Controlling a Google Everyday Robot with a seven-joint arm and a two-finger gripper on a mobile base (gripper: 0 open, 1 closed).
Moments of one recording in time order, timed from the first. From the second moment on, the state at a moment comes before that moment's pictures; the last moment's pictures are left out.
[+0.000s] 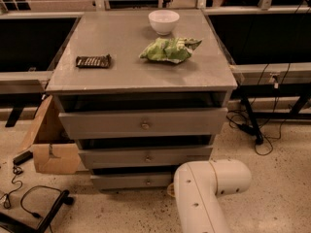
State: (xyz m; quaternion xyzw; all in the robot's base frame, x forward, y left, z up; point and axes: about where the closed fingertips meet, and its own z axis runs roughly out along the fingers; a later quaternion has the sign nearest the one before) arm 0.636 -0.096 0.083 -0.69 0.64 0.06 0.33
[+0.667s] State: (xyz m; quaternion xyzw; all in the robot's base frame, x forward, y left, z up) arm 0.530 -0.131 0.125 -0.70 0.64 0.06 0.30
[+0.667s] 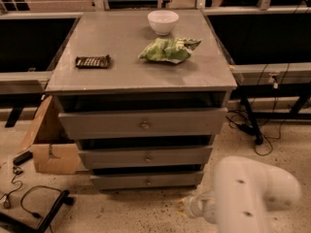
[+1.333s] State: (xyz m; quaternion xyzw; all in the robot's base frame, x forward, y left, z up) arm 0.439 -0.179 0.206 -0.71 0.63 0.04 0.31
